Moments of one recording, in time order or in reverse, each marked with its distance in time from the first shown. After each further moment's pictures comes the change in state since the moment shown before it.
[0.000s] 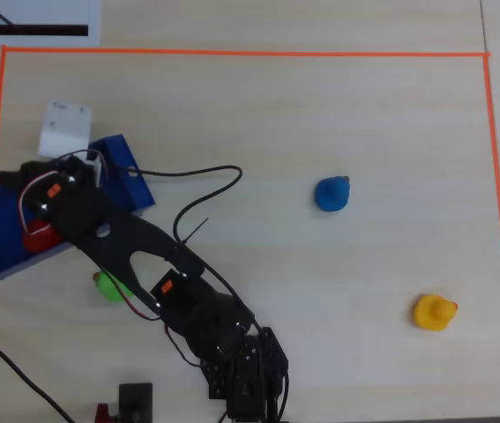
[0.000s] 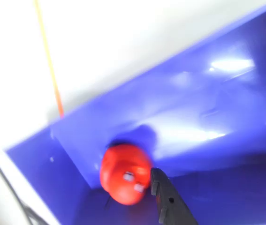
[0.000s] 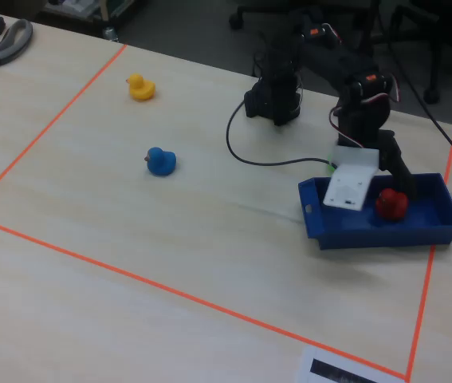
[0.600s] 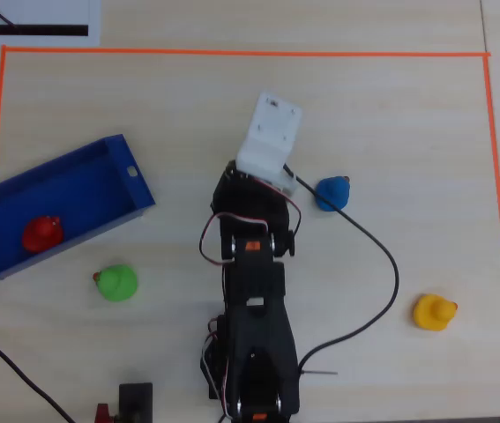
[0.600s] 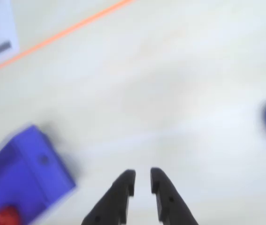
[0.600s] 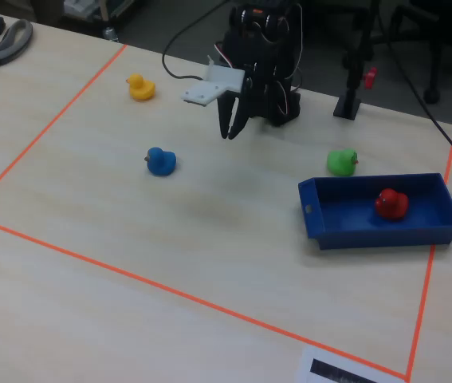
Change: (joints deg) arm 43.2 72.8 67.7 -12.7 -33.5
